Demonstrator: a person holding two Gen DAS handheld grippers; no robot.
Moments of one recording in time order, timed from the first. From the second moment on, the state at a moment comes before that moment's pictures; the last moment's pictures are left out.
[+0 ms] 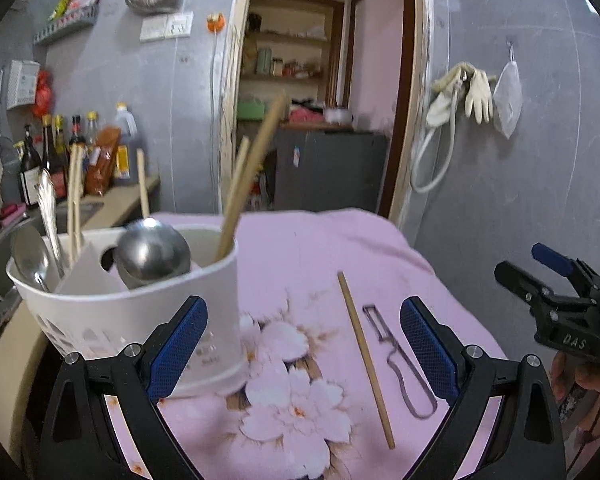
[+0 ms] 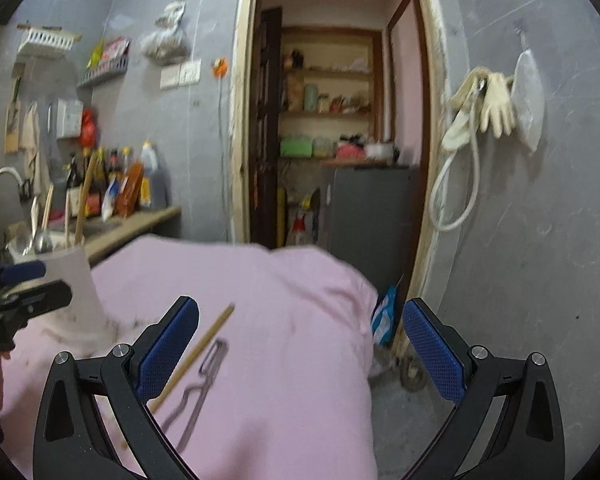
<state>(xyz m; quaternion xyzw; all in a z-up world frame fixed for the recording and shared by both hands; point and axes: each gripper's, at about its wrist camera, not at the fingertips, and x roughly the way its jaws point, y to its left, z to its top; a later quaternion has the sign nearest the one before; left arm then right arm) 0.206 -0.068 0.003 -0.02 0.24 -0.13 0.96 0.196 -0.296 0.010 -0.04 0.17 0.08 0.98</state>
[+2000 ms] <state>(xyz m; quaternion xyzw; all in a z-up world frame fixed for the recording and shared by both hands) 0.303 -0.100 -0.059 -0.05 0.46 -0.19 0.87 0.254 -0.289 -0.052 -0.07 0.44 0.16 0.88</state>
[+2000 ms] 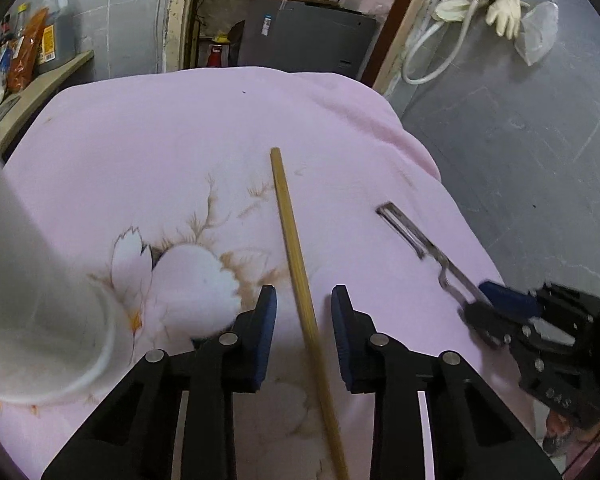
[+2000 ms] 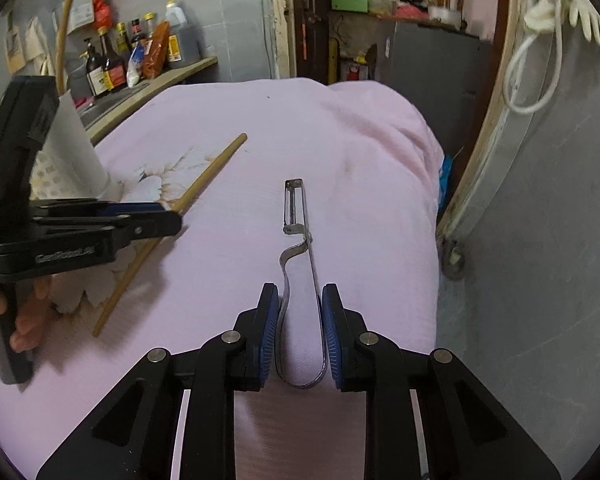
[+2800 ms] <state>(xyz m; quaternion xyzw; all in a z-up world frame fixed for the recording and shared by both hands) 0.302 -0.099 -0.063 -0.04 0.47 -0.22 0.85 0.321 -0.258 -0.061 -0.08 0.48 0.15 0.86</state>
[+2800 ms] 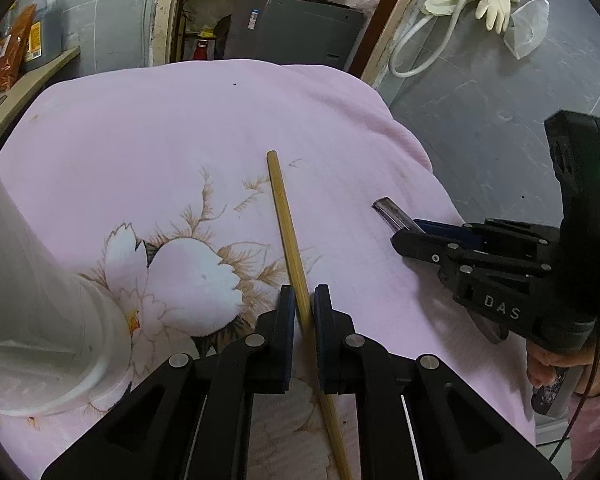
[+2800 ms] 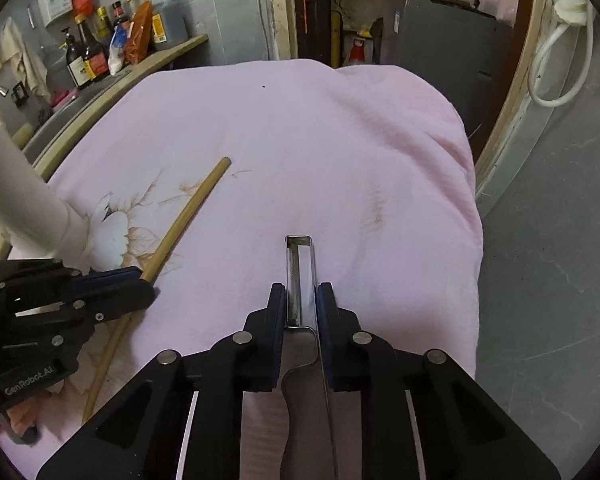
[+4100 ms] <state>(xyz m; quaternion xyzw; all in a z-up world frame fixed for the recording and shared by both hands) 0.171 0.036 0.110 -0.14 0.01 -0.10 0.98 0.181 -0.172 0.093 0.02 0.03 0.24 0.97</state>
